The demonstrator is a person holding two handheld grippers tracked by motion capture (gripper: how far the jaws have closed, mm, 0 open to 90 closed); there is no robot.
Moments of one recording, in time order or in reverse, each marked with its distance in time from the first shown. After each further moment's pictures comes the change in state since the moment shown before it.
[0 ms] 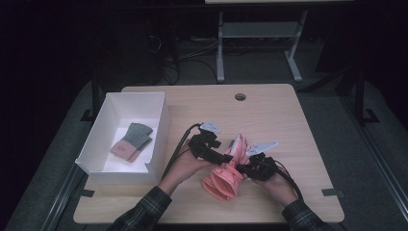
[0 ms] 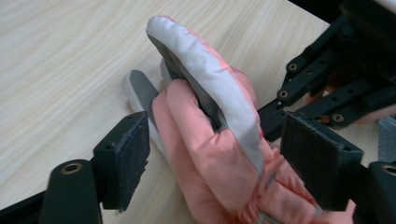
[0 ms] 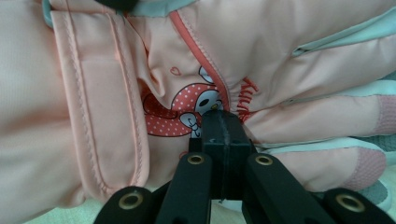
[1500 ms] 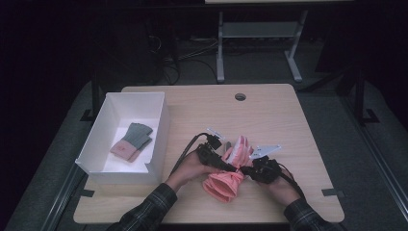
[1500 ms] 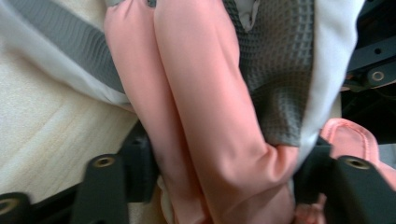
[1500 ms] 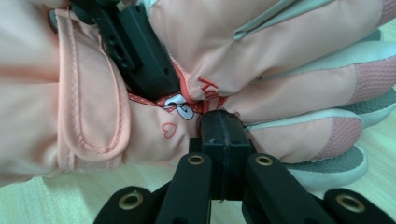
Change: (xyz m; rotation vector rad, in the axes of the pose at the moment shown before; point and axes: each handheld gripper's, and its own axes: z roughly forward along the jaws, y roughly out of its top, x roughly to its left) left arm 0.031 -0.024 0.054 0.175 -0.292 -0.172; right arm -0.002 -0.012 -0.004 0.019 -0.047 -0.016
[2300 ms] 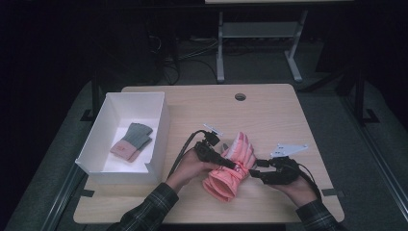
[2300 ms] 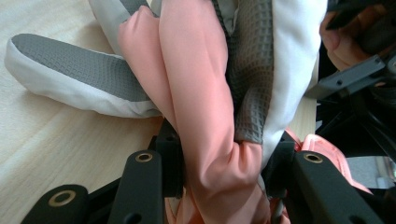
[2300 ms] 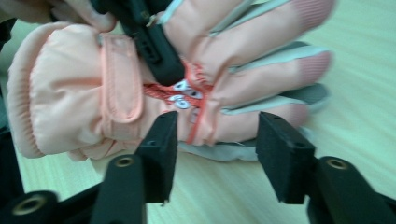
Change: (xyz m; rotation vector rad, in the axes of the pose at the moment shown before) left arm -0.011 0.006 -0.017 -0.042 -0.008 -0.042; right arm -0.014 -0.014 -0.051 -0.150 0.055 0.050
